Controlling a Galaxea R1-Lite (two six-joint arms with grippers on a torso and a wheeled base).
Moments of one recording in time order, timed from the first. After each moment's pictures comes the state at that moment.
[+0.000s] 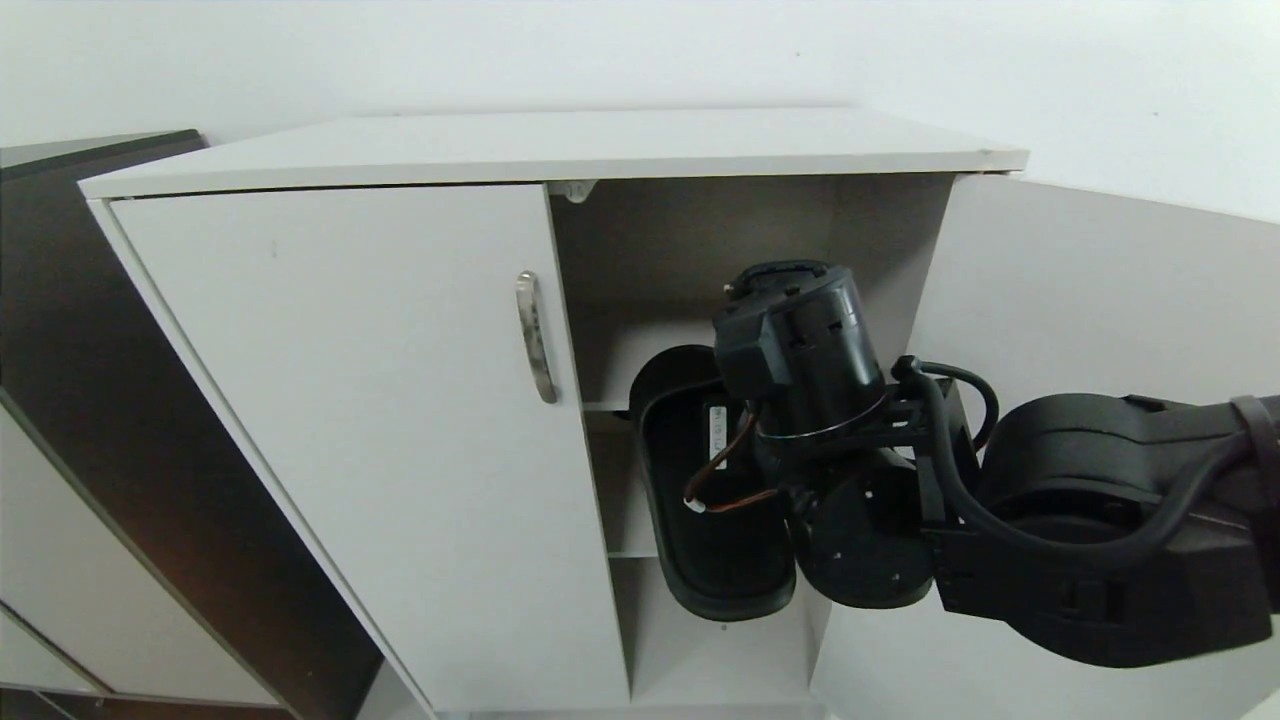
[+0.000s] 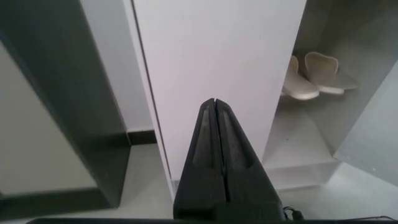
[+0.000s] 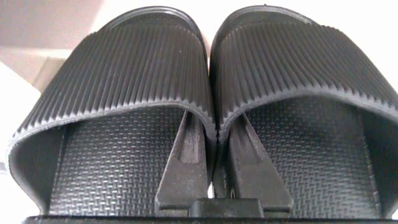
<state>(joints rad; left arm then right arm) 0.00 0.00 0.00 0.00 -0.05 0.03 0.98 1.87 -1.35 -0.12 -0.83 0.35</state>
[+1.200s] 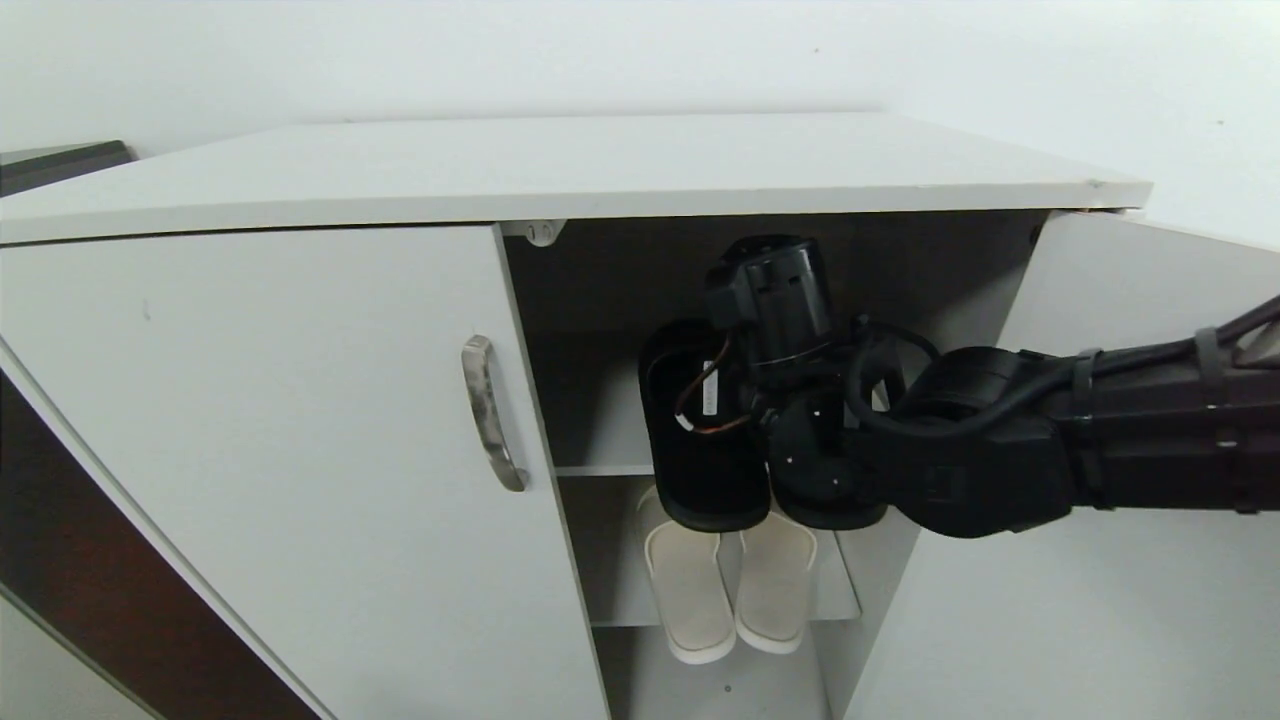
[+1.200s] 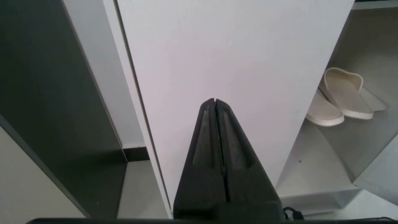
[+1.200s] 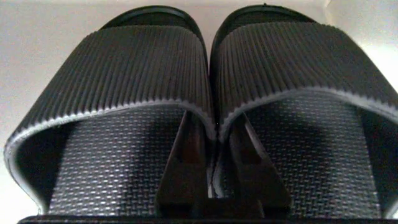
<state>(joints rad) 0.00 0.00 0.00 0.00 -0.05 0.03 0.87 2.00 -1.55 -0.12 -0.77 0.30</state>
